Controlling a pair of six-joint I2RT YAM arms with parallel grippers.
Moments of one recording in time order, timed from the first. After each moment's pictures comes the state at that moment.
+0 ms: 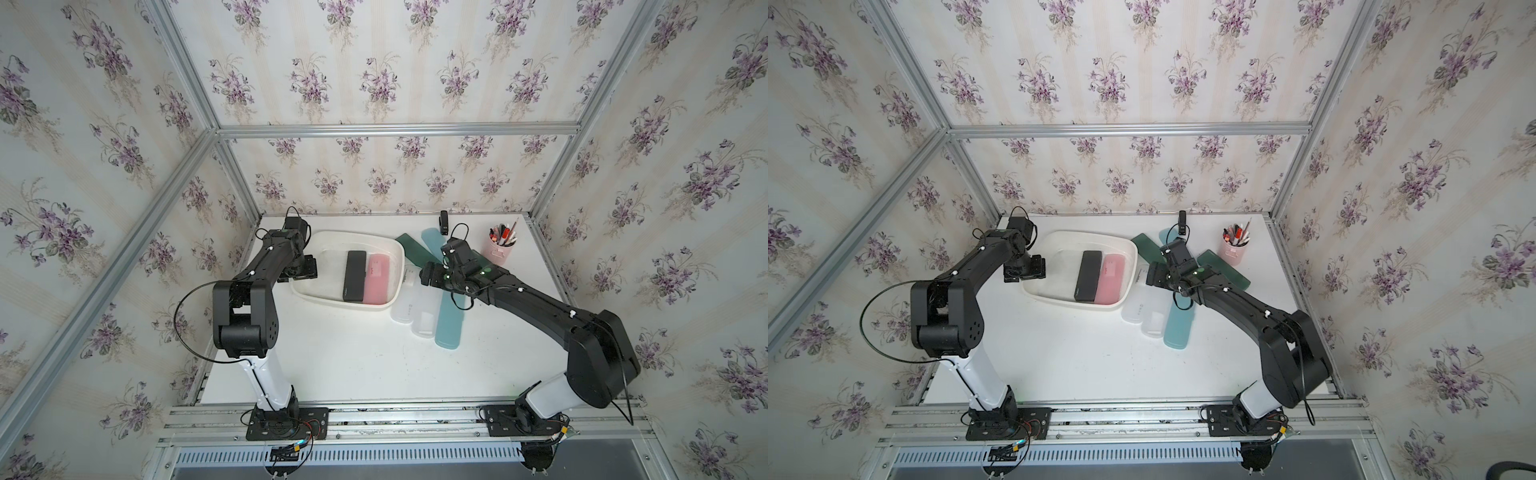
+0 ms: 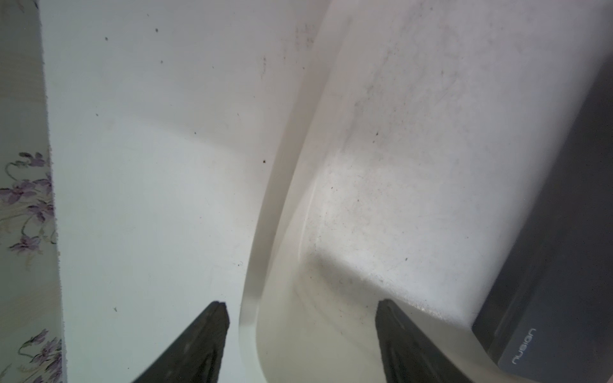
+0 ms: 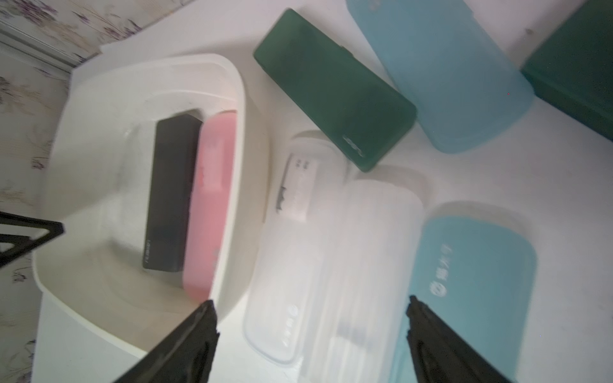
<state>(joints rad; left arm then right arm) 0.01 1.85 1.45 -0.95 -0.15 -0.22 0.59 1.59 1.15 -0.42 0.02 0.66</state>
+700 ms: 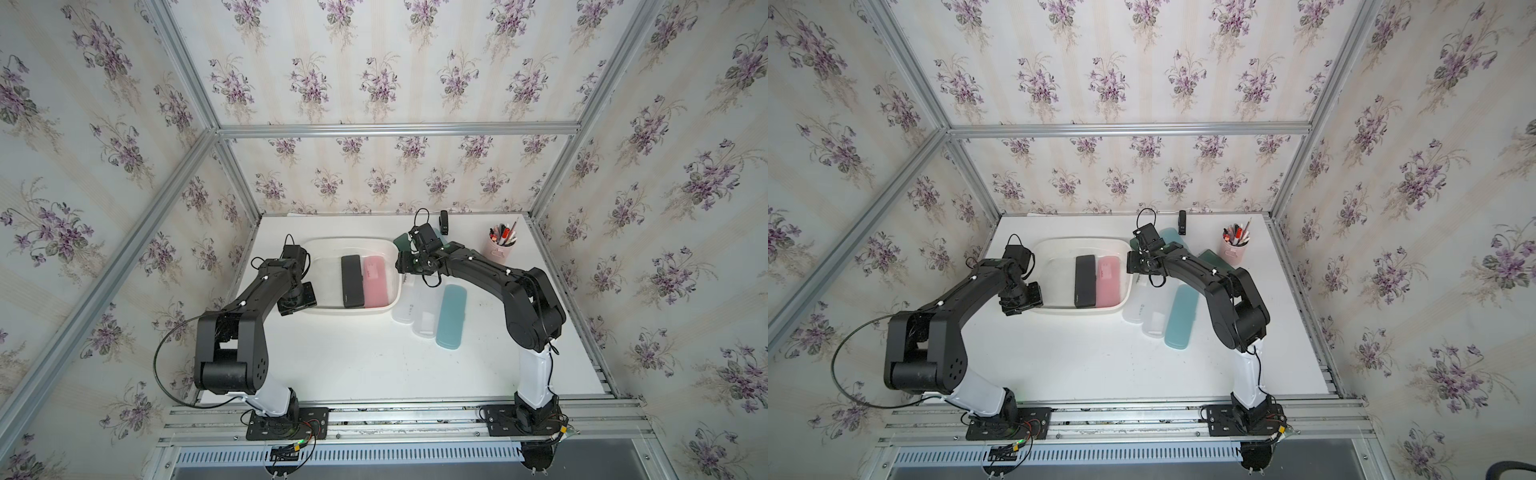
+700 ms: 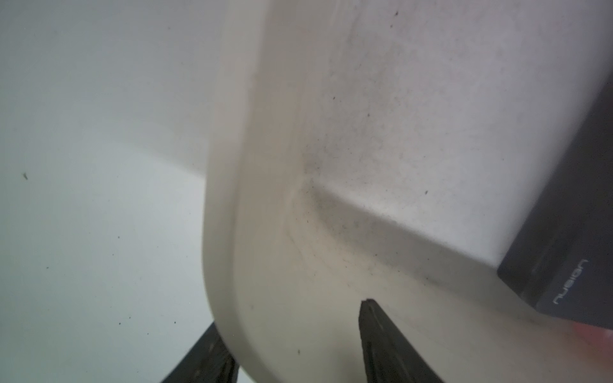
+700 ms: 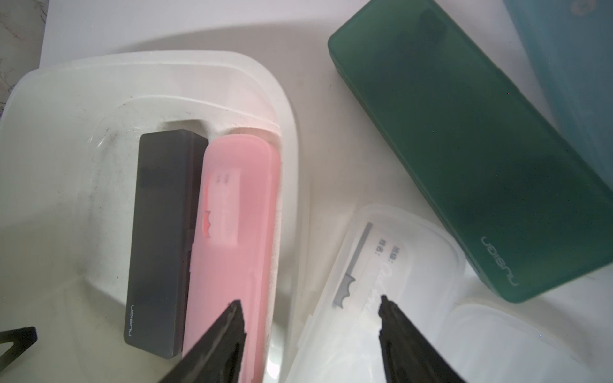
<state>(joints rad) -0.01 1.56 1.04 -0.91 -0.09 -0.40 0.60 2.01 1.53 -0.46 -0.07 0.51</state>
